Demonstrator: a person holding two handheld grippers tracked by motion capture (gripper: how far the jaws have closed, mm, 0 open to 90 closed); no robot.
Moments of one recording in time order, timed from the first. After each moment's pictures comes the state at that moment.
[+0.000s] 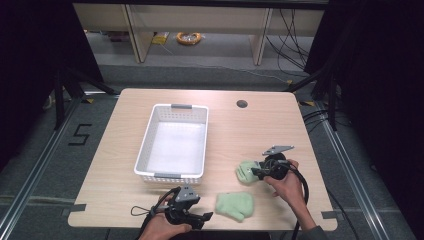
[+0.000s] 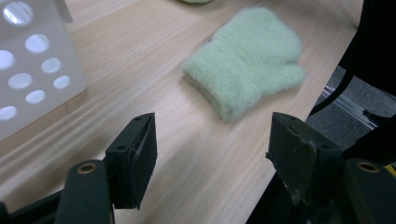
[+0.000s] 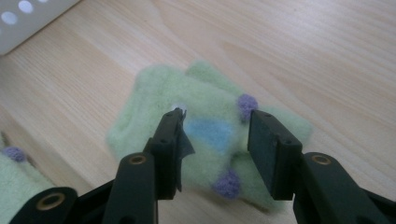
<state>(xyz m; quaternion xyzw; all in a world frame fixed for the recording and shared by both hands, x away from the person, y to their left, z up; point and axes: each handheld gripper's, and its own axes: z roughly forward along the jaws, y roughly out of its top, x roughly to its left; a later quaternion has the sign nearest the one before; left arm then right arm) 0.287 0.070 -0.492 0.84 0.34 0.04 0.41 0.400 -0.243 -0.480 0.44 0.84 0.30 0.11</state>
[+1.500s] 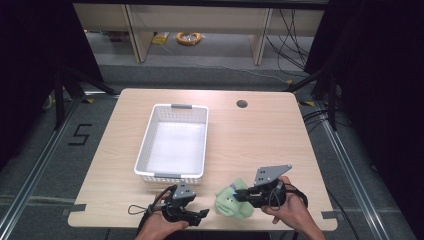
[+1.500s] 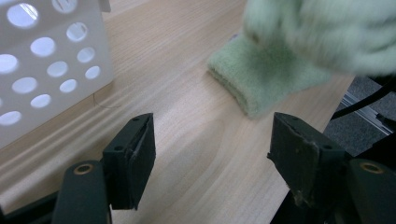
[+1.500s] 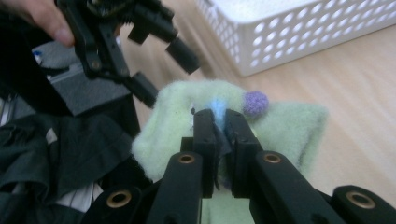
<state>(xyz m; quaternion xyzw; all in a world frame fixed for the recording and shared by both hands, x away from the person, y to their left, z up) 0.294 0.078 -0.496 0.84 0.35 0.05 0.41 0.320 -0.206 -0.436 0.20 0.89 0.41 0.01</state>
